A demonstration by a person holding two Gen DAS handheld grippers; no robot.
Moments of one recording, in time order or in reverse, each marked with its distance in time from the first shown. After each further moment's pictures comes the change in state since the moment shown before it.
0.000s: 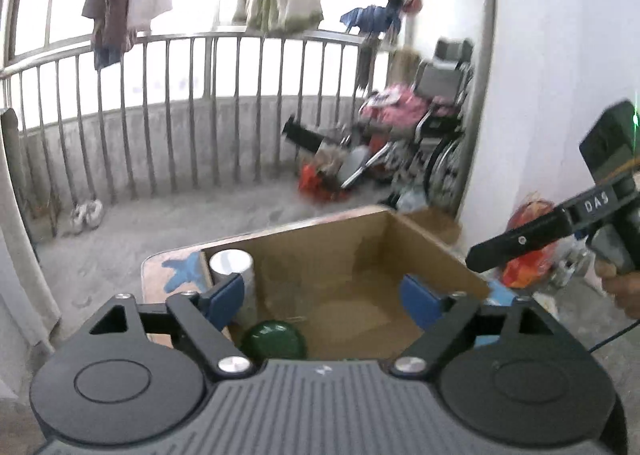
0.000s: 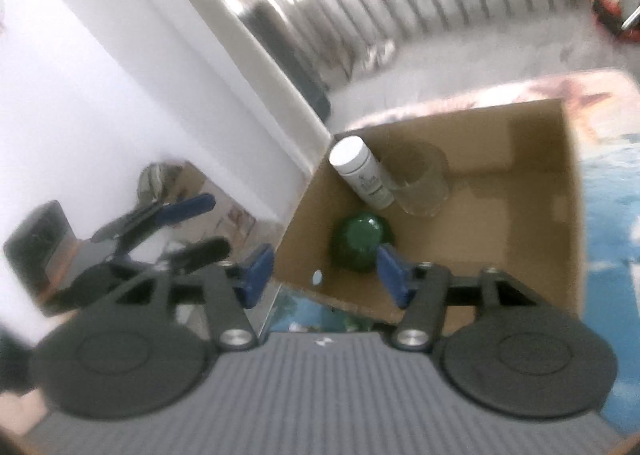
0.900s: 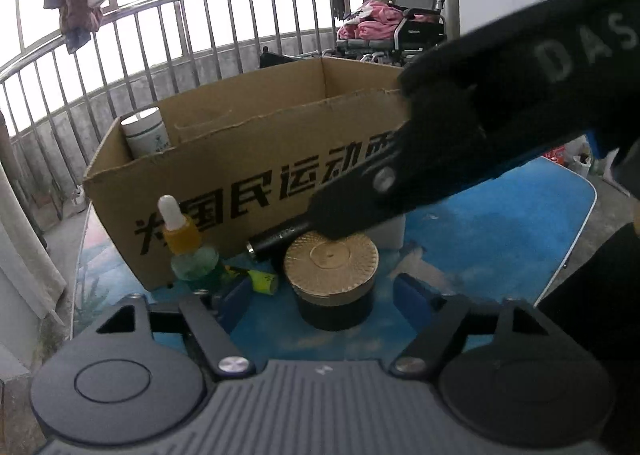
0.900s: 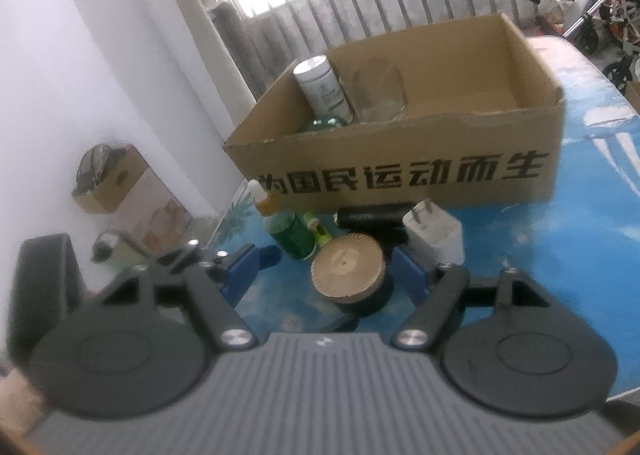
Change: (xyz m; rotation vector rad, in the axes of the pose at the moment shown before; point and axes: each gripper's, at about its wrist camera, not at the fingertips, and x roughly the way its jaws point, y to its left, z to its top) left arm 0.082 -0.104 -0.157 0.160 0.171 0.076; right arm 0.047 0.020 -0.174 -0.057 -0.090 -0.217
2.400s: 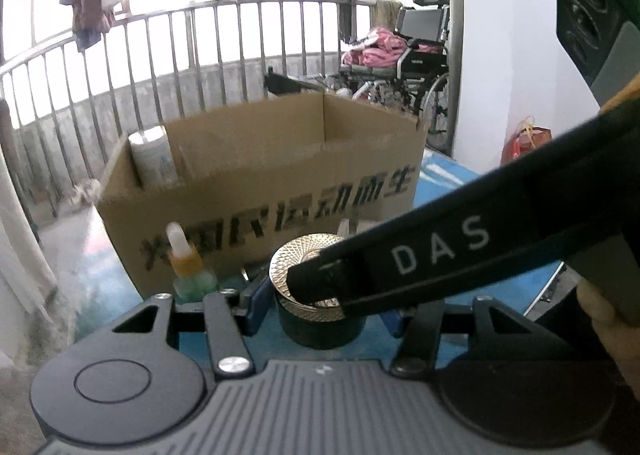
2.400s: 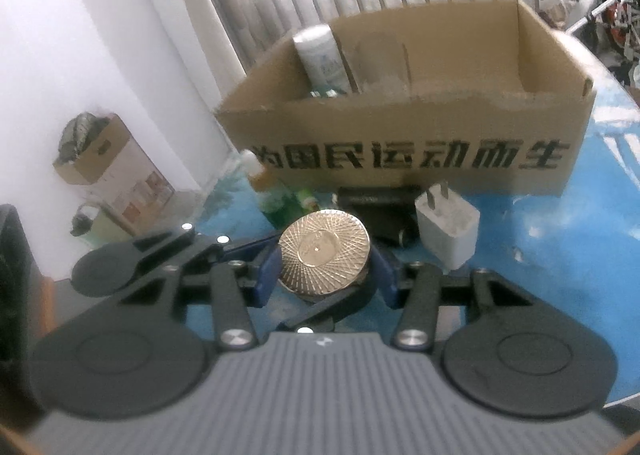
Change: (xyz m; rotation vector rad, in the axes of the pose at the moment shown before) left arm -0.039 -0.002 0.008 -0.057 -0.073 -0.004; right arm 0.016 0.018 -0.004 -0.057 0.051 -0.048
